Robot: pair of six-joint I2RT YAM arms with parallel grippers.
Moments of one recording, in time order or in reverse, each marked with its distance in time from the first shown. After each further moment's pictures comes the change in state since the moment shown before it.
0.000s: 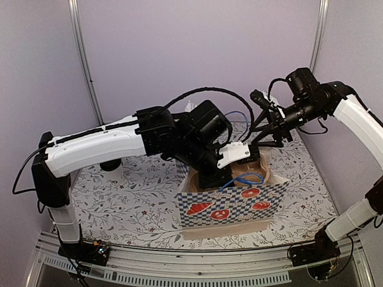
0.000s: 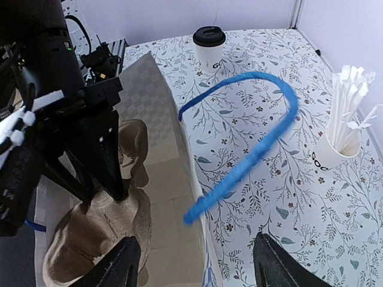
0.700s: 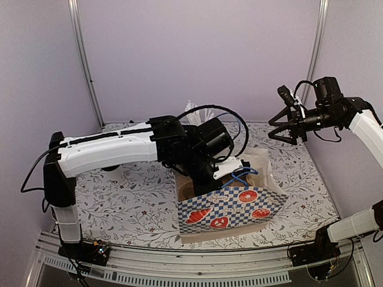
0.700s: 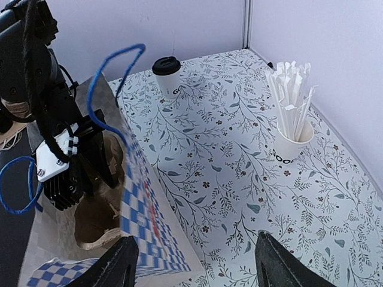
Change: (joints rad) left arm 0.017 0.045 -0.044 -0.126 -0.051 -0.088; right arm -0.242 -0.175 -0.207 0.182 -0.137 0.071
